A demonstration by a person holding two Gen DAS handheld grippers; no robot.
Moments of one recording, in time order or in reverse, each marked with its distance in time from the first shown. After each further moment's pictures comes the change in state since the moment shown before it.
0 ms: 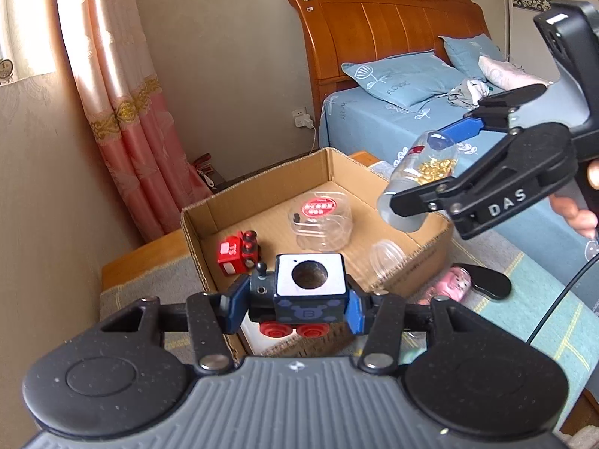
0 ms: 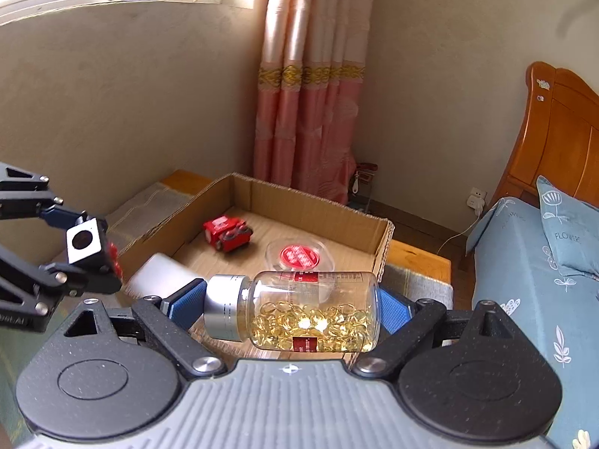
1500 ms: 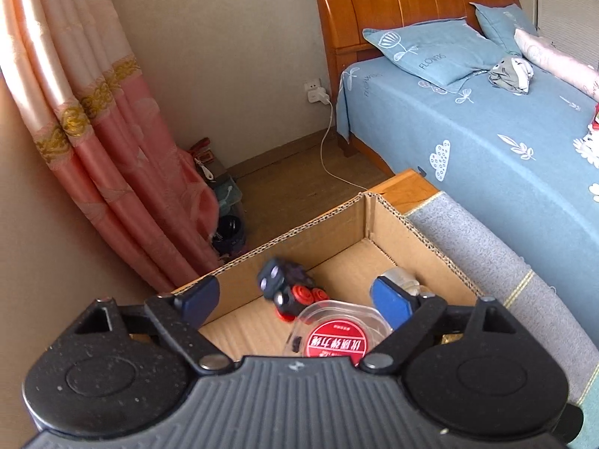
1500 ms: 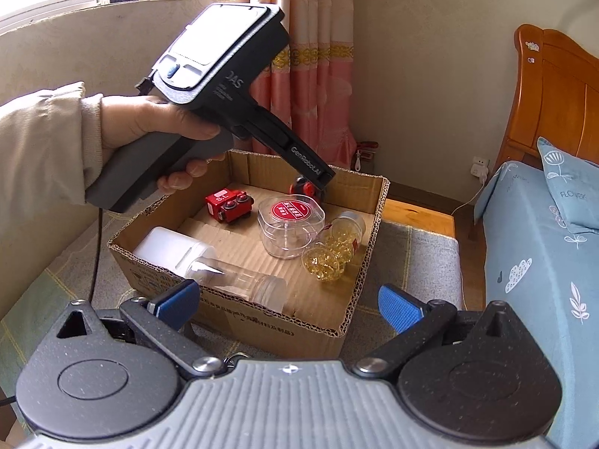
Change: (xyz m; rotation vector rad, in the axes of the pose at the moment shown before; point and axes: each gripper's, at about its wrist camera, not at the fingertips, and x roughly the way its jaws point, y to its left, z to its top) left arm 0.164 -0.004 0.105 0.002 0.127 0.040; right arm -0.019 -0.011 -0.045 0.073 0.031 0.057
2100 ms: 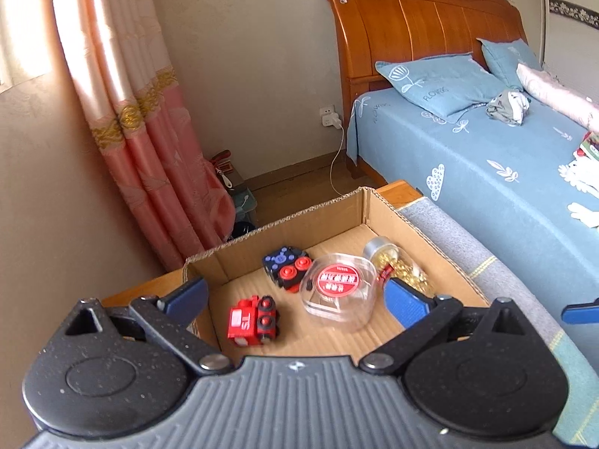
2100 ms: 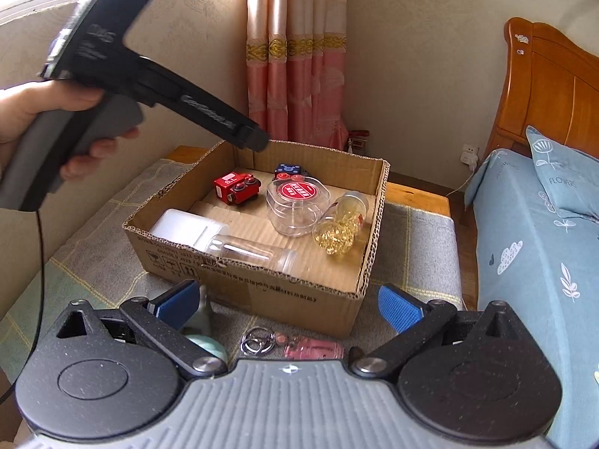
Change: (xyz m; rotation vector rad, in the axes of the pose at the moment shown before) left arm -0.099 0.018 -0.049 -0.085 -0.082 0.010; right arm -0.023 0.025 -0.019 0.039 0.027 -0.047
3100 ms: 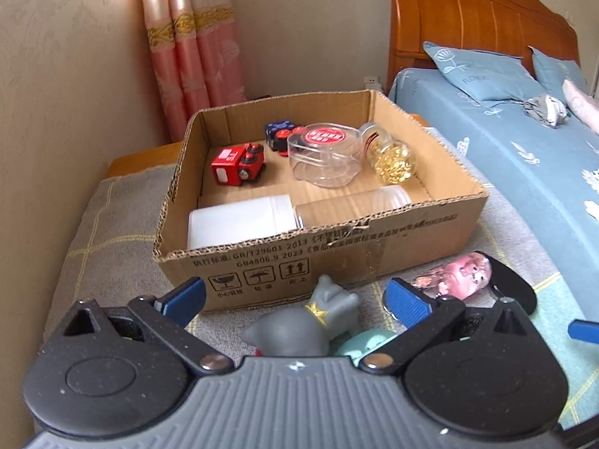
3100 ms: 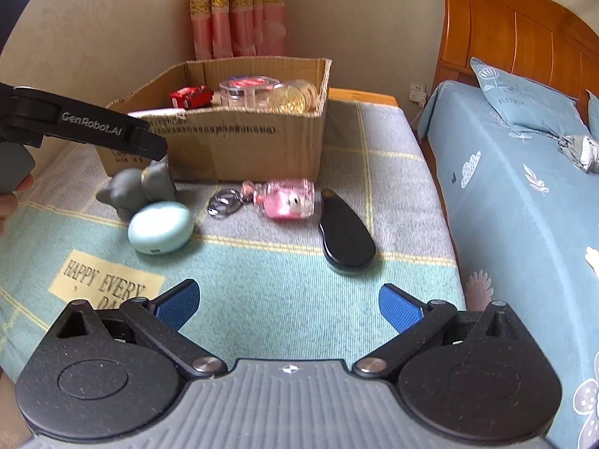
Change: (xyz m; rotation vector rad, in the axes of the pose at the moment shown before) left arm -0.004 -0.059 -0.129 -0.222 0.073 0.119; right arm 0.007 0.003 -0.119 0.129 0.093 -0.132
